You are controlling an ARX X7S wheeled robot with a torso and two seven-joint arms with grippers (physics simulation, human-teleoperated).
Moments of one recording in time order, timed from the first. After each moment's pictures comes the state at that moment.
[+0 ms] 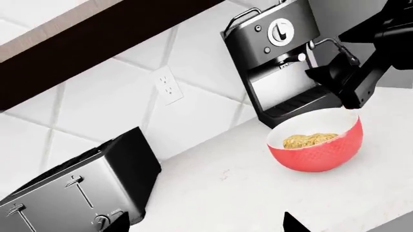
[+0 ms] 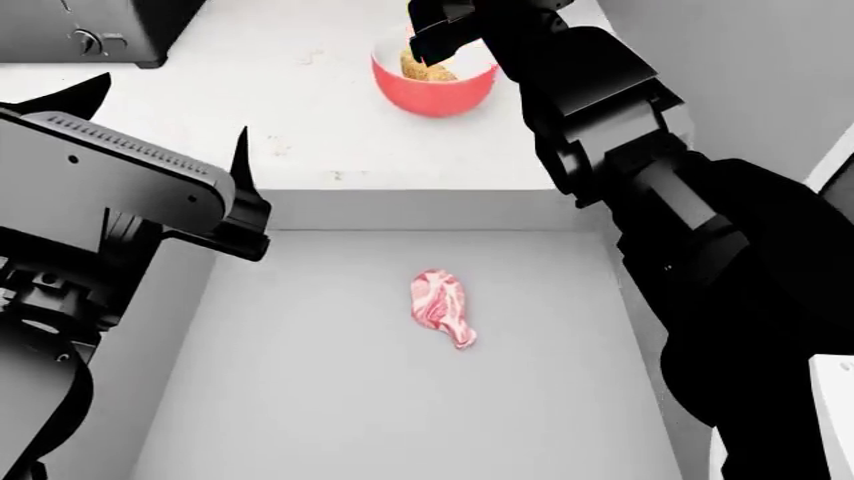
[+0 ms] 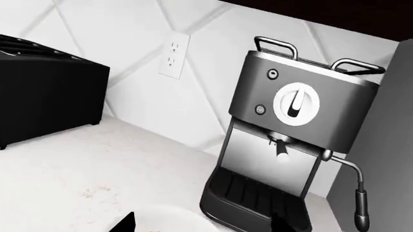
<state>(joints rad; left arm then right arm) -0.74 -0.58 0.12 0.86 -0.40 -1.17 -0.15 1.69 0.00 -1.48 1.26 1.19 -0.11 0.04</state>
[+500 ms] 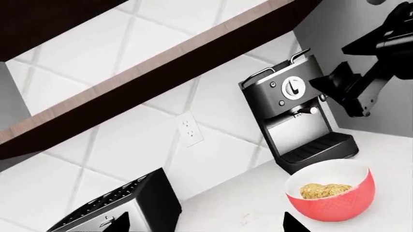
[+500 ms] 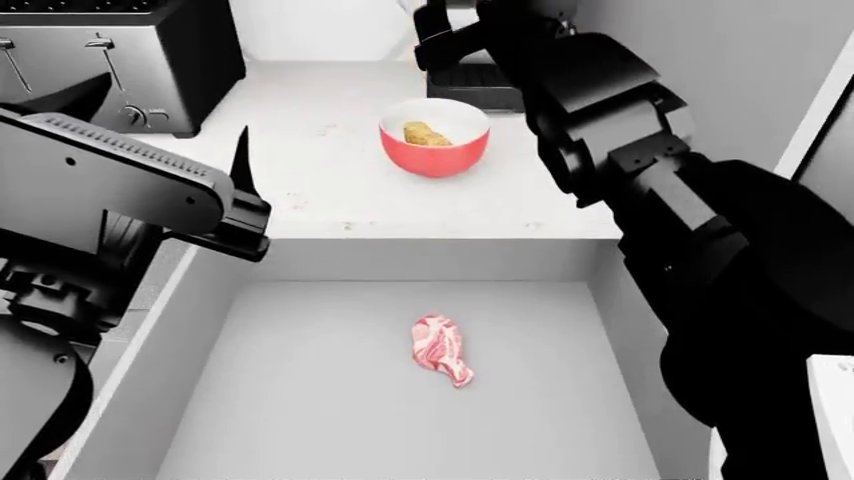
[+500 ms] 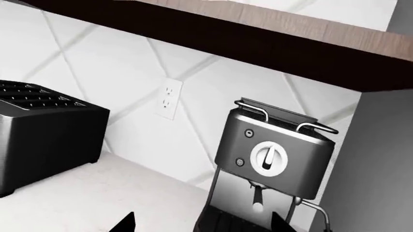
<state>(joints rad) -0.73 -0.59 0.12 0.86 -0.41 -1.15 -0.15 1.68 0.00 -1.49 1.28 1.24 -0.07 0.01</state>
